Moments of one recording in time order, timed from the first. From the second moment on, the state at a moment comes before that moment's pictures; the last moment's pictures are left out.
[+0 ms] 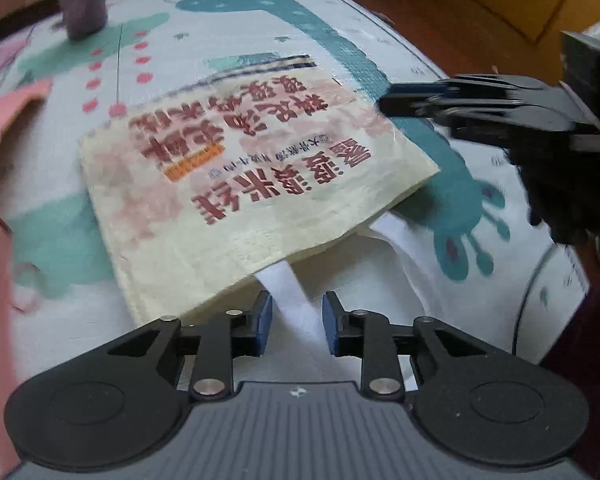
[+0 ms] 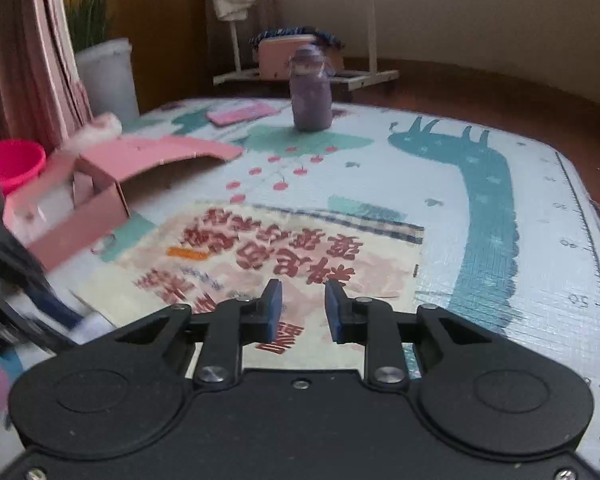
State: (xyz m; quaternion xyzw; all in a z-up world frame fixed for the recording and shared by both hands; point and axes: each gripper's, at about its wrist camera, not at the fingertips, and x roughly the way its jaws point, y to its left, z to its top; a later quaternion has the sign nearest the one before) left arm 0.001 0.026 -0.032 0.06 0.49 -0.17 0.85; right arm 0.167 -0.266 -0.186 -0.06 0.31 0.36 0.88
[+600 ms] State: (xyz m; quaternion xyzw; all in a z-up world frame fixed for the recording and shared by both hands) left arm 0.106 -0.017 -0.147 0.02 0.38 -0.11 0.92; right arm 0.169 -0.227 -0.193 -0.15 0.31 0.37 0.86
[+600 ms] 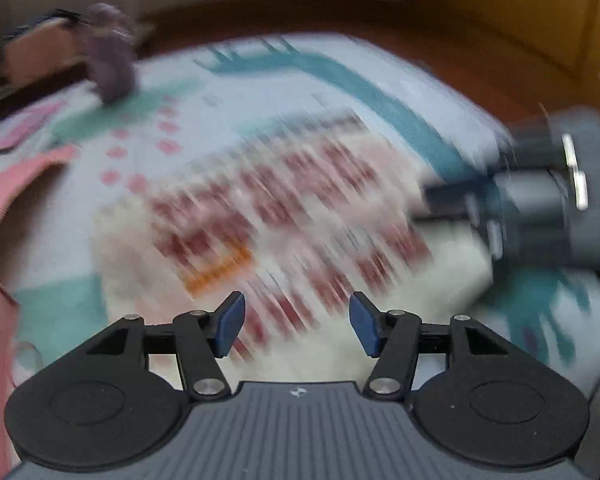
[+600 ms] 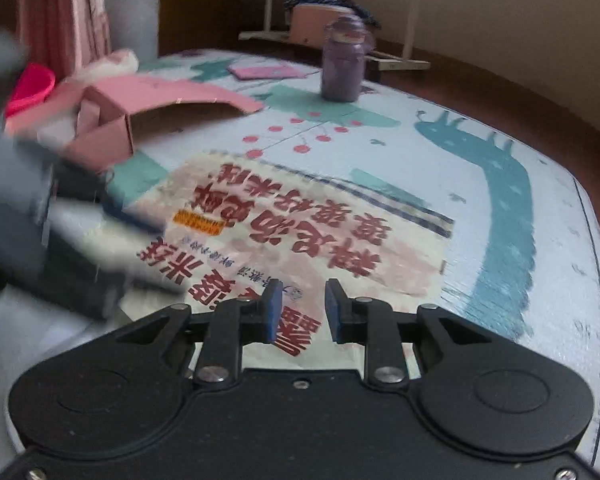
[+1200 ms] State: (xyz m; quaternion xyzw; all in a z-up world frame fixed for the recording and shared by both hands) left arm 0.372 -0.041 -0.350 0.05 0.41 -0.06 0.91; right arm 0.171 -0.212 -0.218 -0.15 0.36 0.40 0.83
